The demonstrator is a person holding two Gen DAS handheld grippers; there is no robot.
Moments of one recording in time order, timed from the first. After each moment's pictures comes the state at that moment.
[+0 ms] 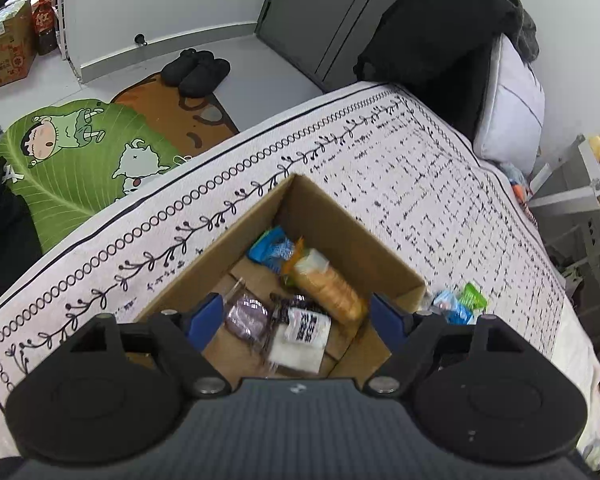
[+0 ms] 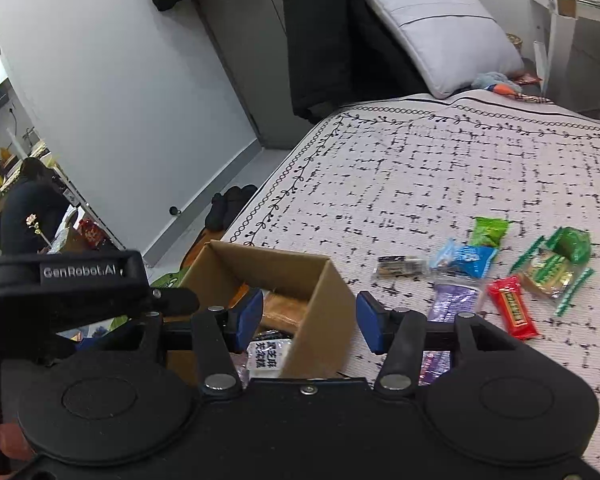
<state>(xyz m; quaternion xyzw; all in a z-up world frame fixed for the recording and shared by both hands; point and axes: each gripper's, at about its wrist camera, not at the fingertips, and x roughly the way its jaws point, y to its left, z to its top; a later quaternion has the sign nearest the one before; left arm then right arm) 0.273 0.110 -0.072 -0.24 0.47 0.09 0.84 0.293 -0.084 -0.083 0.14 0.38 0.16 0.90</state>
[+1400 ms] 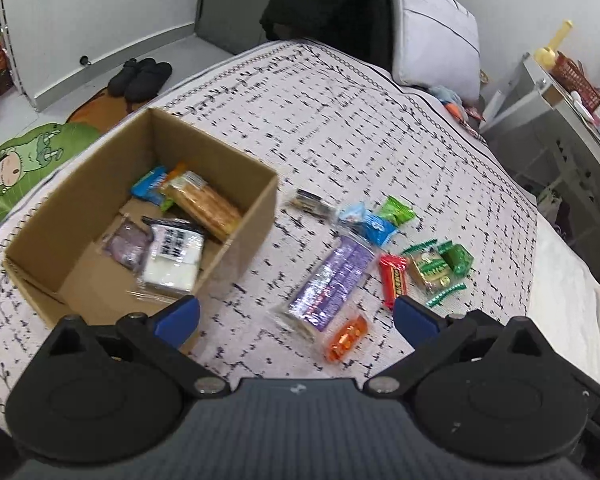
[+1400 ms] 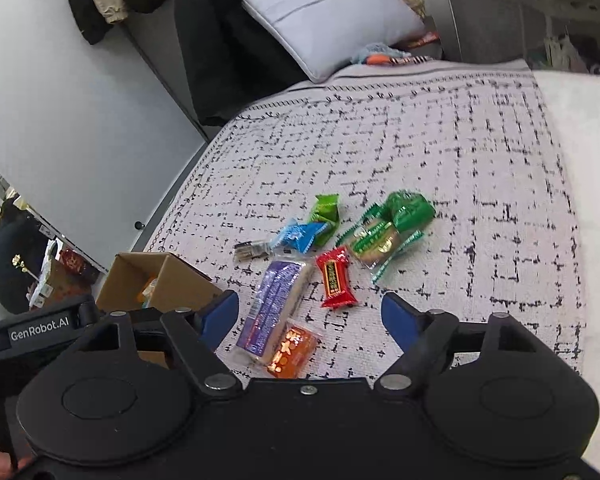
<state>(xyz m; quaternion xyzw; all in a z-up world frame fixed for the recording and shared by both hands) 0.255 -0.035 -0.078 -0.17 0.48 0.04 0.86 0.275 -0.249 -0.107 0.21 0.42 0.11 0.88</state>
